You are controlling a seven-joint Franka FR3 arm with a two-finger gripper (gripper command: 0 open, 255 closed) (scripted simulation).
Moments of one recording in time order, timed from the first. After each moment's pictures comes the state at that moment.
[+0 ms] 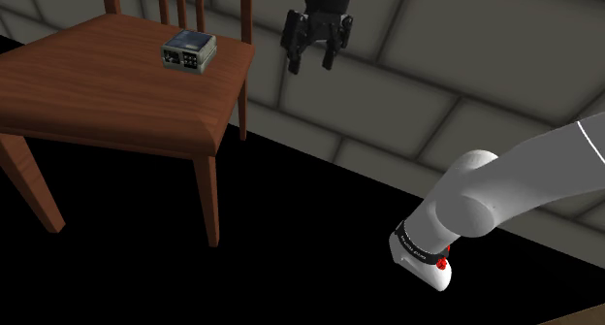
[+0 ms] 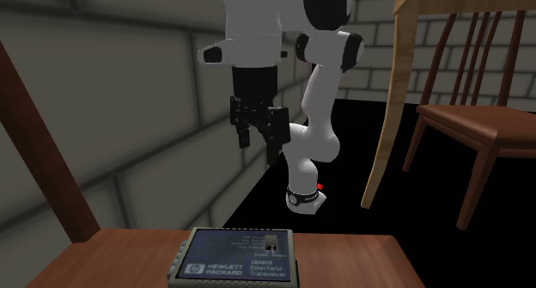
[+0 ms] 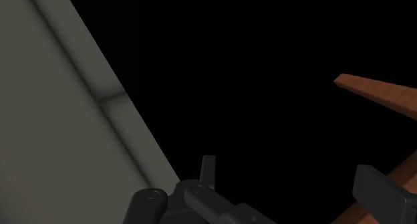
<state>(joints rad) 0.03 -0.45 0.28 -2.02 0.13 1.58 0.41</state>
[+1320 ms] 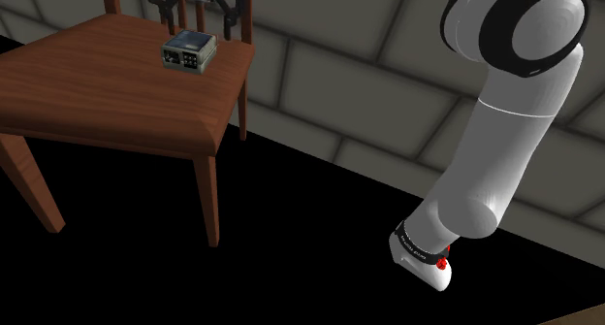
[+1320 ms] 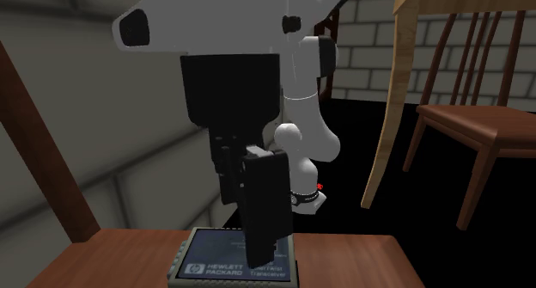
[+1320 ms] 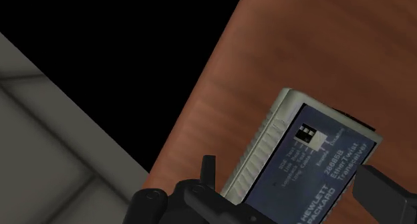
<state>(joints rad) 0.09 0.26 0.53 -1.23 -0.10 1.48 0.96</state>
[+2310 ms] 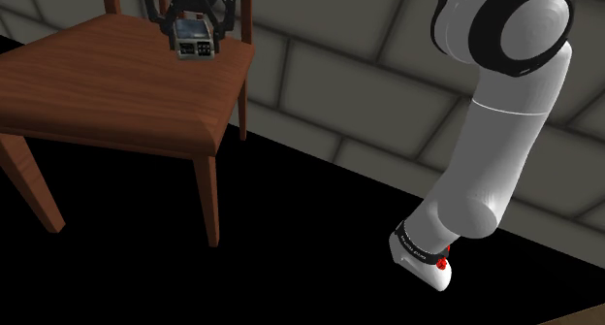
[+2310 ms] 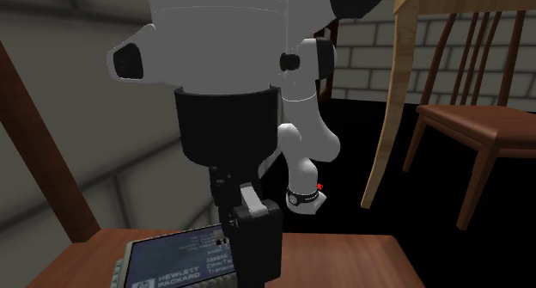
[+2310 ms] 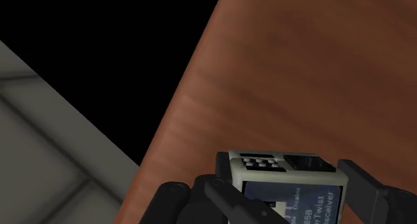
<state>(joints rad) 0.09 0.31 0.56 -1.23 -0.15 1.51 1.01</state>
